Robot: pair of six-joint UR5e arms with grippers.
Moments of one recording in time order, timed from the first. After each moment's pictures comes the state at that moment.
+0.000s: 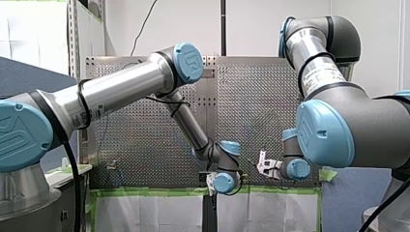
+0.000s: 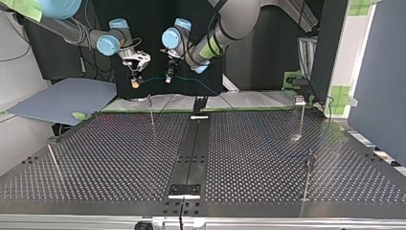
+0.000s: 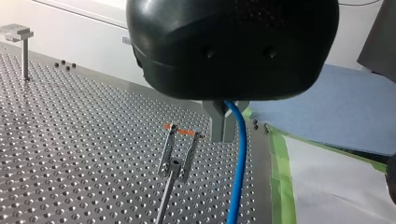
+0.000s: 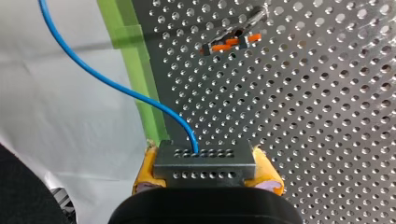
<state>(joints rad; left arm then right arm) -0.83 -2.70 -1.35 -2.43 -2.00 -1.86 1.77 -0.71 1.91 -0.88 1.33 1.72</state>
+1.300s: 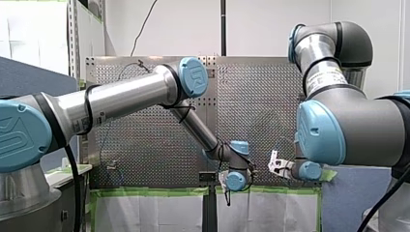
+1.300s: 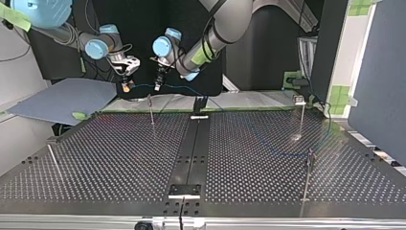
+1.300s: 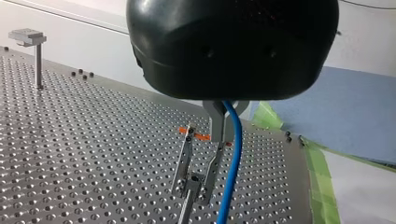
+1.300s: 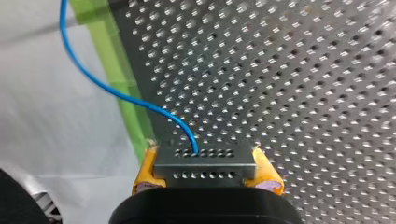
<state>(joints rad) -0.84 -2.79 -1.12 -2.47 -1.98 -1.89 1.66 -0.66 1.84 -0.90 1.20 1.77</state>
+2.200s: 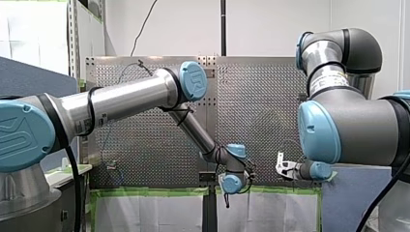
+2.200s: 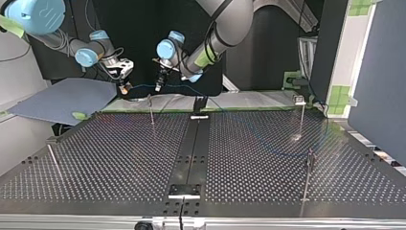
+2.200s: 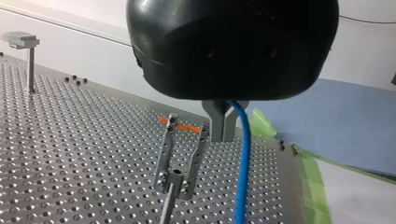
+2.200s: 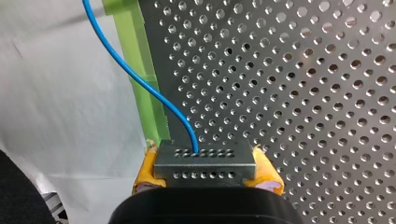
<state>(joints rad) -0.81 -2.82 -1.11 -2.45 -1.89 -1.89 1.58 -0.62 1.73 -0.74 1.04 1.67</state>
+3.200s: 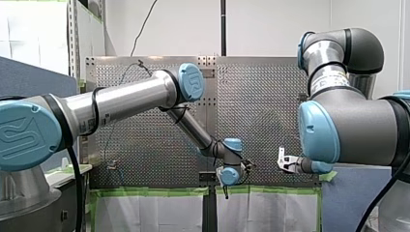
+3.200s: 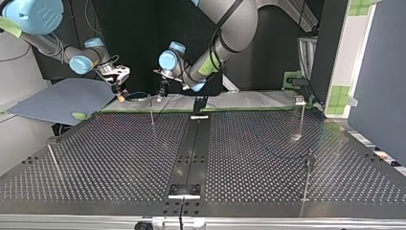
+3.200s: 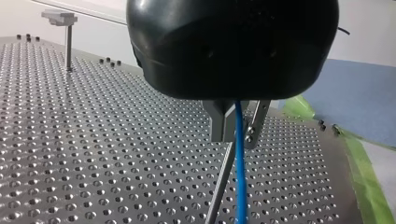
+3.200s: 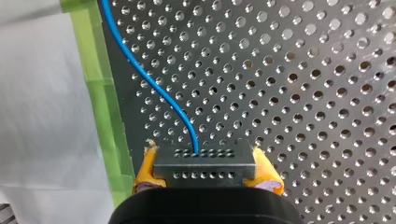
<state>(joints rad) -0.76 -2.82 -1.04 -2.47 -1.87 -1.92 1.57 -0.62 1.64 -0.69 0.98 1.64</state>
